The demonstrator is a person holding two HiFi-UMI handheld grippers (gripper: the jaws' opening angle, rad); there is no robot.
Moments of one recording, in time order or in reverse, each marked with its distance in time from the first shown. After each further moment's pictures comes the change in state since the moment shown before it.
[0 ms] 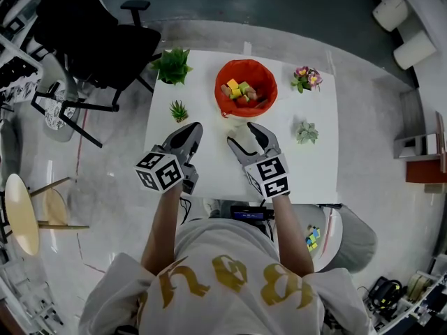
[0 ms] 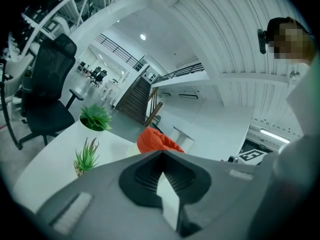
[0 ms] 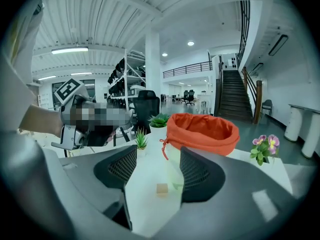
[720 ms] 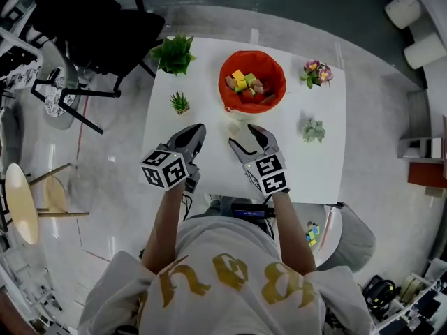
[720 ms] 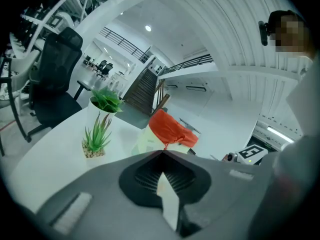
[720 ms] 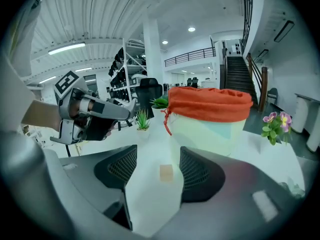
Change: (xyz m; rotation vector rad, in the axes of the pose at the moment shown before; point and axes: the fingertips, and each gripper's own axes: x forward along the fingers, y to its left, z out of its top) left arm 0.006 0.028 -0.047 -0.035 0.097 0.073; right arm 0.025 0.003 -0.057 0.032 0.129 0.062
